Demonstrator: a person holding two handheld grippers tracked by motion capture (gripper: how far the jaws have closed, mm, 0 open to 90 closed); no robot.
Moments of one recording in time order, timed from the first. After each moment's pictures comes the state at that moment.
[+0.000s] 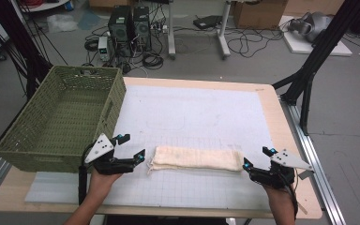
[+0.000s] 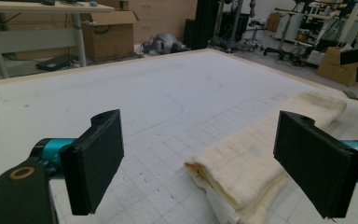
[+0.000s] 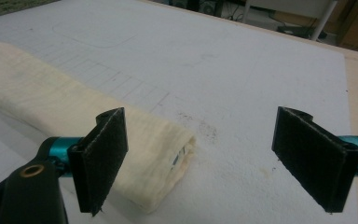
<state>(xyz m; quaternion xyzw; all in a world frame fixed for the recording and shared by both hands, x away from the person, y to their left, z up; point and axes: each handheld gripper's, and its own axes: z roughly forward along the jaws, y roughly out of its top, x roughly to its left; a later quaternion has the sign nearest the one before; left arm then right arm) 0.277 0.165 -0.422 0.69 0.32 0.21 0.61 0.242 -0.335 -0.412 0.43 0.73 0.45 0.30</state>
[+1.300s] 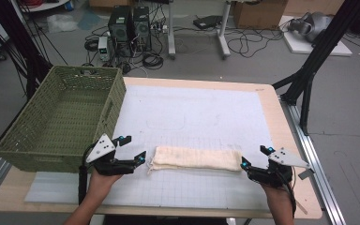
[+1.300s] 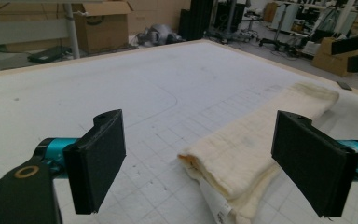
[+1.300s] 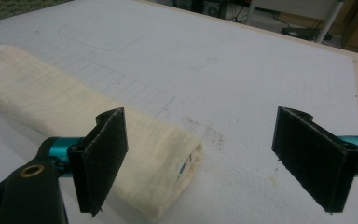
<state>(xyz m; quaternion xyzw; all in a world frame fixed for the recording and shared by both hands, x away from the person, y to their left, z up) 0.276 0.163 -0.420 0.71 0.32 0.19 0.60 0.246 -0.330 -0.411 0.42 0.73 0.45 0.29</state>
